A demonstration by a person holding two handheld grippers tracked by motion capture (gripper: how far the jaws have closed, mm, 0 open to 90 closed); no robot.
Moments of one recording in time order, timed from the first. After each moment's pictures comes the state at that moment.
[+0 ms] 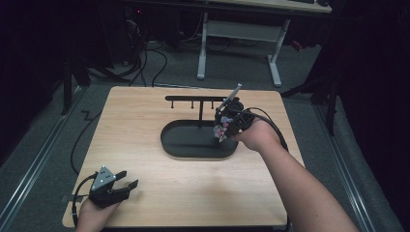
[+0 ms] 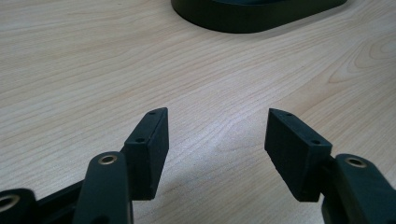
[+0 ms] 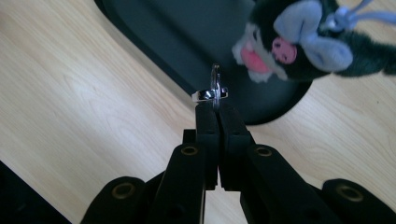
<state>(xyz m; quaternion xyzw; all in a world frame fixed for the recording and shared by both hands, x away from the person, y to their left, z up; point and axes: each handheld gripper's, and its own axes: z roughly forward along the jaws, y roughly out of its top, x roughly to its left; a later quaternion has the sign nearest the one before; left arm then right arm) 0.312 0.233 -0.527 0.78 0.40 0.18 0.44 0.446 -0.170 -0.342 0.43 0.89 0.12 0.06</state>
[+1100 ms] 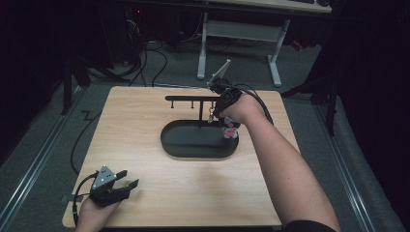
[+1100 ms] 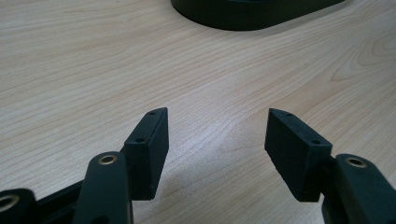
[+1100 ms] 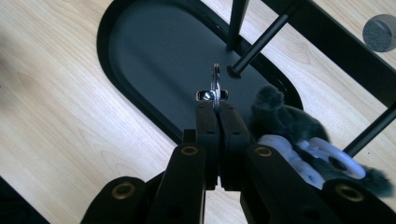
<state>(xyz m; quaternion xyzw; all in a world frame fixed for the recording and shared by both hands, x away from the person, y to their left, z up) 0.316 0.234 -0.529 0.79 0.40 0.18 0.44 0.513 -0.145 -0.321 0.44 0.89 0.13 0.04</state>
